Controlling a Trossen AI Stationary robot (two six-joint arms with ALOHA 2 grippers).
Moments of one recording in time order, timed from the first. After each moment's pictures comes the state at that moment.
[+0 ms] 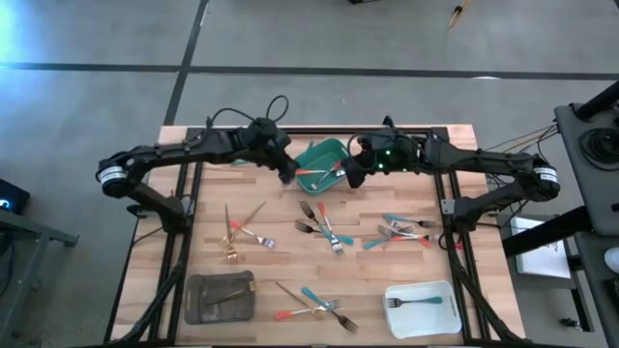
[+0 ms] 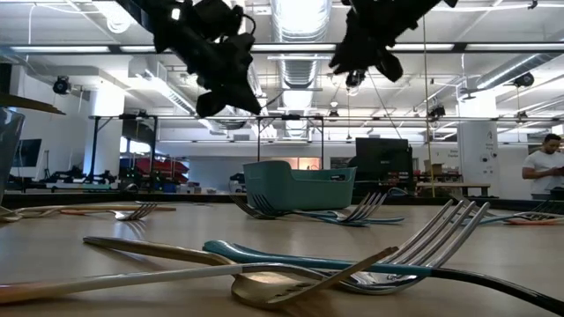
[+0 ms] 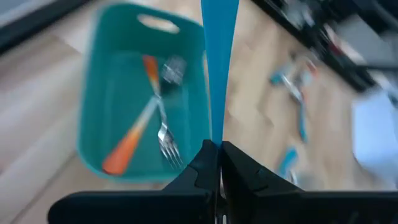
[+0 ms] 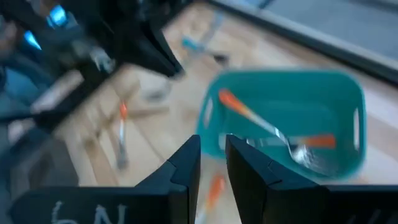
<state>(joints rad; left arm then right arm) 0.42 1.46 1.06 -0.30 0.21 -0.37 -0.24 1.29 1.12 -0.40 0.06 0.56</state>
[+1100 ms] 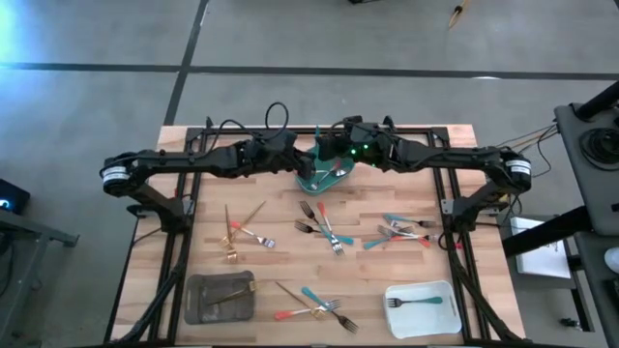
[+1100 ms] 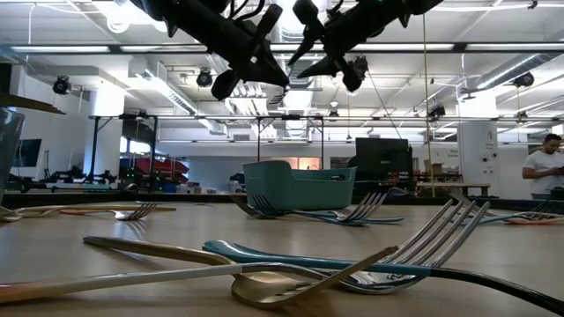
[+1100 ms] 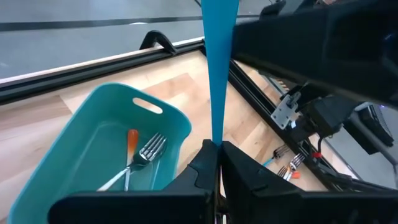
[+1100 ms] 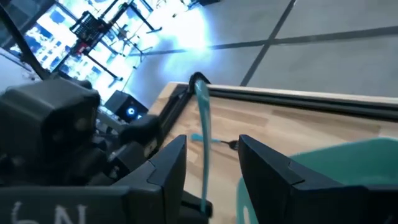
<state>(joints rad) 0.26 1.49 1.09 -0.02 -0.15 -0.67 -0.27 1.52 1.21 -0.01 0.29 0.81</state>
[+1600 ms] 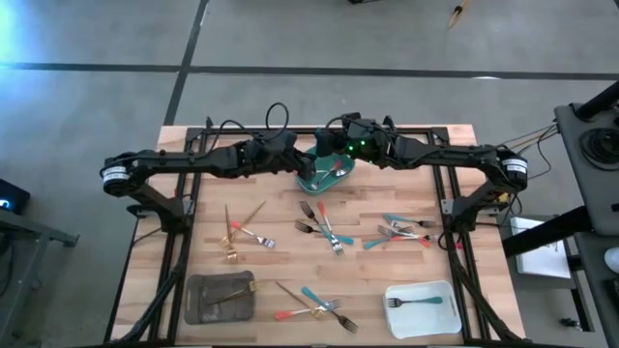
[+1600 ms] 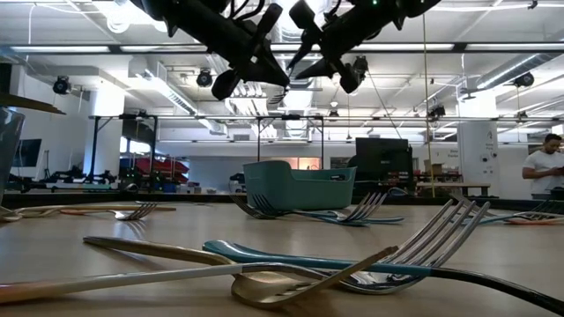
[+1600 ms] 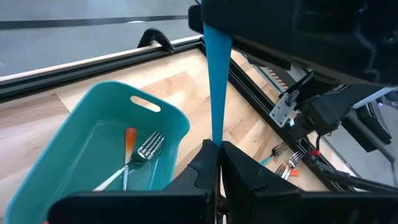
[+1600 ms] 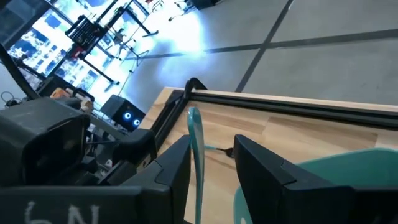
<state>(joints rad) 0.25 1.49 1.09 -0.02 -0.14 -0.67 -0.29 1.55 1.24 -0.02 0.29 0.81</state>
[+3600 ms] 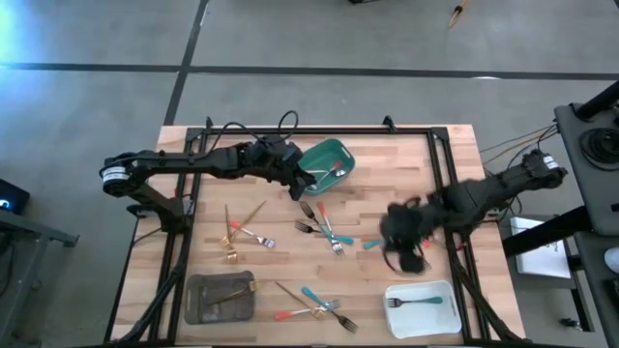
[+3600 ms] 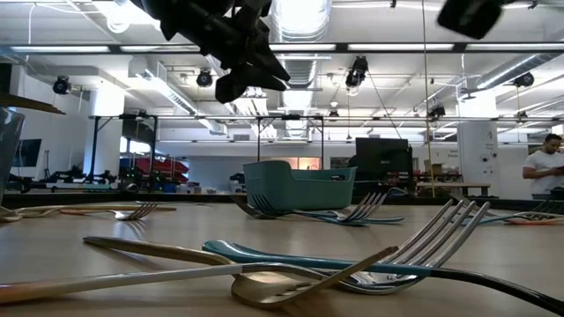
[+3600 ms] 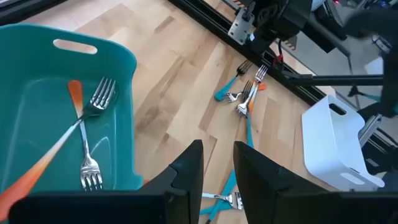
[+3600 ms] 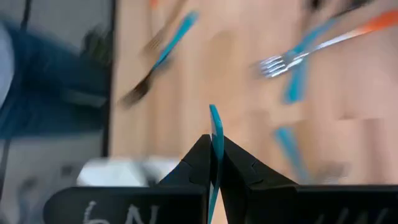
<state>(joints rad) 0.24 1.49 1.08 -0.15 0.17 -0.47 0.37 1.20 1.14 -0.89 -0.14 0.46</state>
